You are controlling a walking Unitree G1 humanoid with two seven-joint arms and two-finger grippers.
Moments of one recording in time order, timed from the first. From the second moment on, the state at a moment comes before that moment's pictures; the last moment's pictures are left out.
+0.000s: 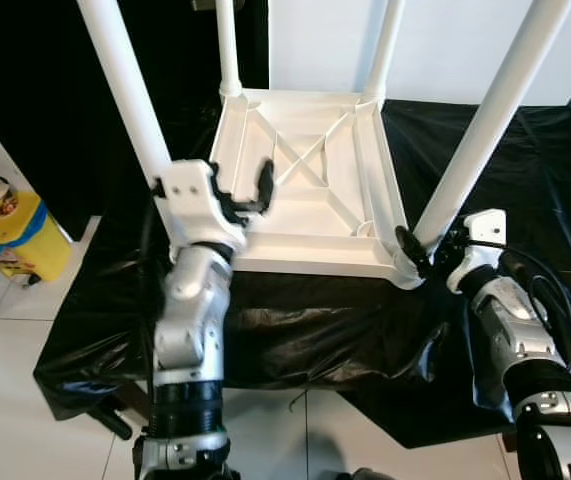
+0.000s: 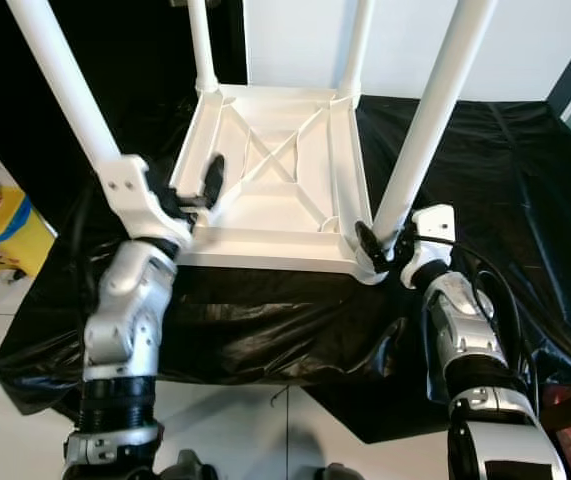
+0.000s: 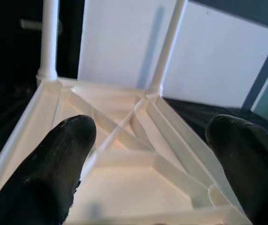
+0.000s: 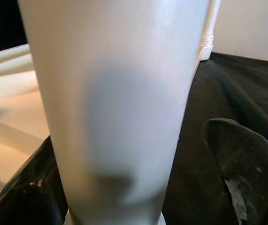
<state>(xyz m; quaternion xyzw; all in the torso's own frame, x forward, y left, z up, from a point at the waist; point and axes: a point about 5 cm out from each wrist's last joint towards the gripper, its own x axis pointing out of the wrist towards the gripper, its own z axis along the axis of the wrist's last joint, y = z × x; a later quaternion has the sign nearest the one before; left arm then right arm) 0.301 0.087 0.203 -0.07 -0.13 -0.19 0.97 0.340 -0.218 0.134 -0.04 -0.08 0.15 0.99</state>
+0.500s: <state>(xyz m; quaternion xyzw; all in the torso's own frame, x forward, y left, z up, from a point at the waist) 0.275 0.079 0.175 0.04 -0.10 -0.39 0.91 0.315 -0.182 0.165 -0.02 -0.19 0.05 0.98</state>
